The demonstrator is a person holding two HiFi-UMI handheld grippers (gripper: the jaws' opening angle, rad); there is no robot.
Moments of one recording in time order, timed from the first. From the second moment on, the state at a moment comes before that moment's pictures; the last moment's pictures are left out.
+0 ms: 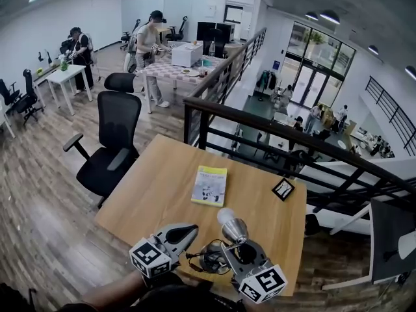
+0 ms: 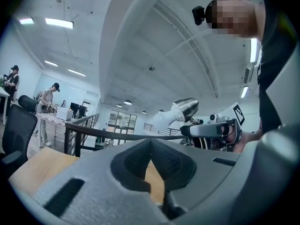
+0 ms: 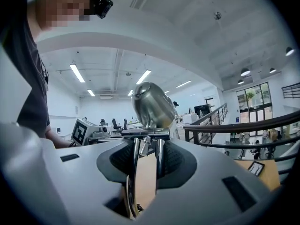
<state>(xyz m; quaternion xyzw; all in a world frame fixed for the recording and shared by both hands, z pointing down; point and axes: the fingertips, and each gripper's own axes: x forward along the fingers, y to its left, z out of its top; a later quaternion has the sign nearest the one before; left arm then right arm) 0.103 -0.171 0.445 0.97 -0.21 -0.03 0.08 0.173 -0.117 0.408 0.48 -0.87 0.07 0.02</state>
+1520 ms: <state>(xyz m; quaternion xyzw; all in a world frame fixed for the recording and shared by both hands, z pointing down) 0.129 -0.296 0.482 0.97 -0.24 -0.02 0.10 0.223 -0.237 0.466 0.48 -0.86 0.14 0.06</state>
